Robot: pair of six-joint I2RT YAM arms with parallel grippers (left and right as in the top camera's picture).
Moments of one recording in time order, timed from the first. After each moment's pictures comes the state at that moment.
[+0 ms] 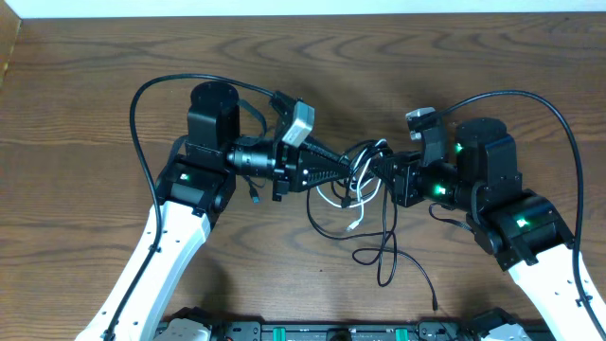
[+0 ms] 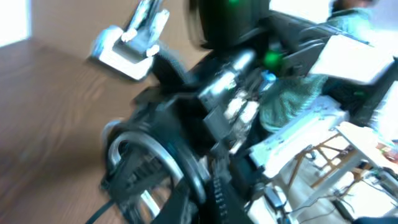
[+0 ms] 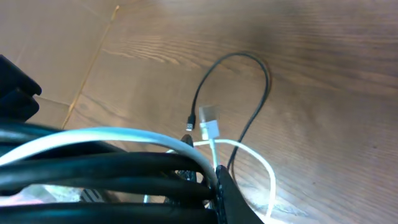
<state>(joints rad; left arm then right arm) -0.31 1.27 1.01 -0.10 1.41 -0.04 0.38 1.07 0.98 -0.56 -0.51 0.40</state>
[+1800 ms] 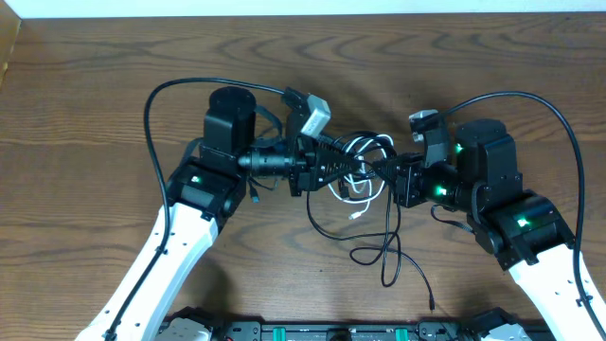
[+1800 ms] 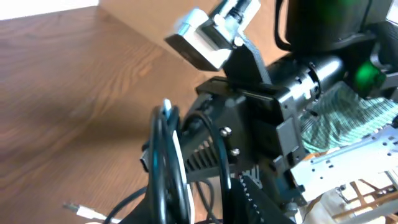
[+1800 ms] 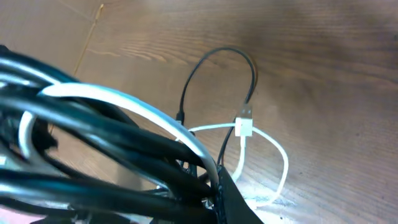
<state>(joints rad) -0.37 1.27 1.01 -0.16 1.11 -0.16 0.38 1.07 0.98 -0.60 -0.47 0.40</state>
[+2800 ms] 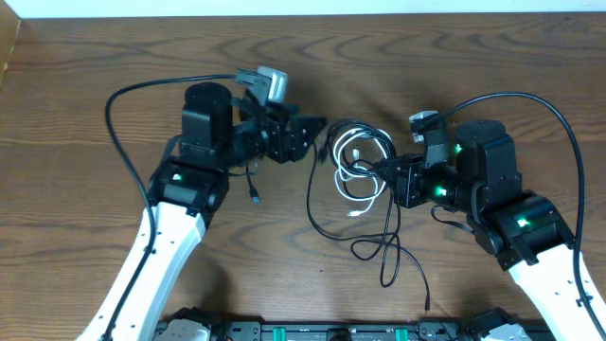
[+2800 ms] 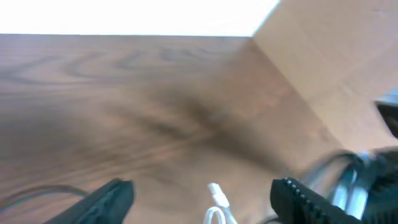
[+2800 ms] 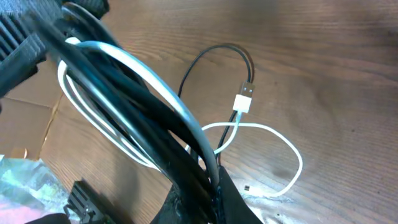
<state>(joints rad) -0.27 1.25 1.01 -0.23 0.60 -0.29 0.38 1.07 0.98 -0.61 -0.46 0.40</state>
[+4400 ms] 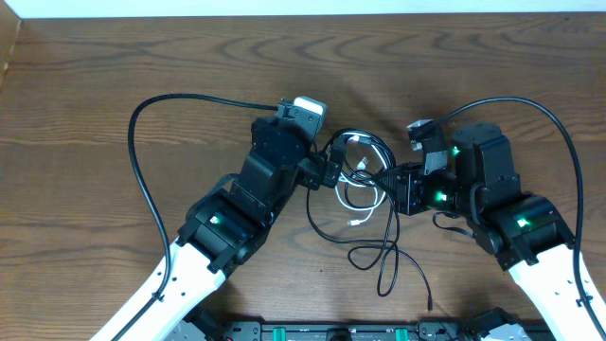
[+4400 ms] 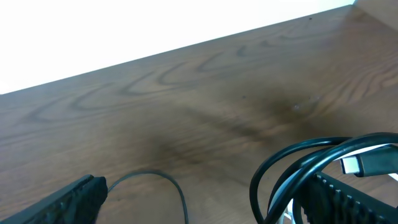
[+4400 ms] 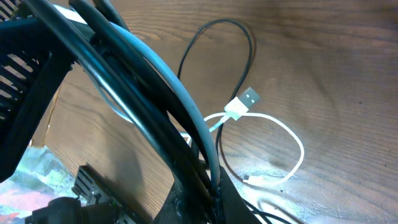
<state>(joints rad) -0.68 1.15 1.02 -0.35 -0.19 -0.17 0.38 1.07 0.98 -0.69 -0.49 0.40</state>
